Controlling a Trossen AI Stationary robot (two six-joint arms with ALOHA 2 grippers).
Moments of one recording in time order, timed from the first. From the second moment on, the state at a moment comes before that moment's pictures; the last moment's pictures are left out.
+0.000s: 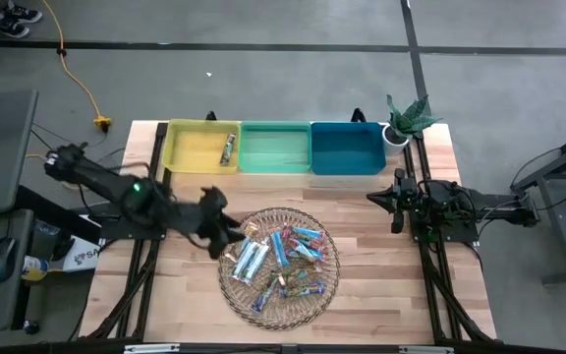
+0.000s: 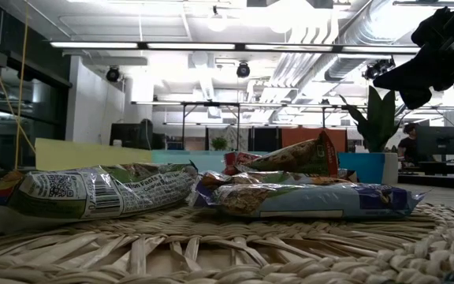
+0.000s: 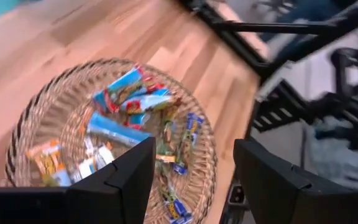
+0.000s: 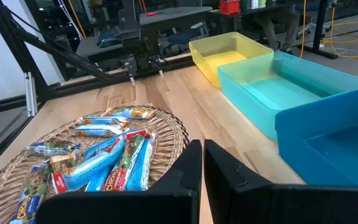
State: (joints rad) left arm -0.46 1.18 1.23 -0.71 -0.36 -1.01; right arm 0.01 0.03 0.14 -0.27 0.17 0.23
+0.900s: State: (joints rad) left arm -0.48 1.79 1.56 -0.95 -0.17 -1.32; right arm 0.01 0.03 0.14 -0.27 0.17 0.23
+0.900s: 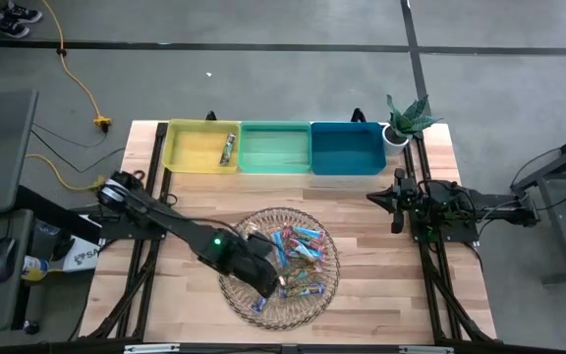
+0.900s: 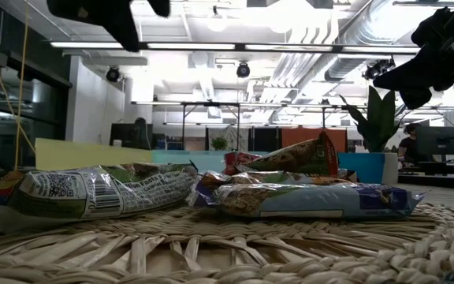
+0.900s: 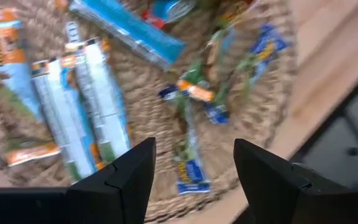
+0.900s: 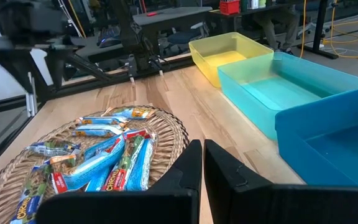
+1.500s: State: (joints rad) left arm -0.48 2.06 1.73 -1.03 -0.10 -1.34; right arm 0.01 0.05 0.14 -0.27 0.17 0.23
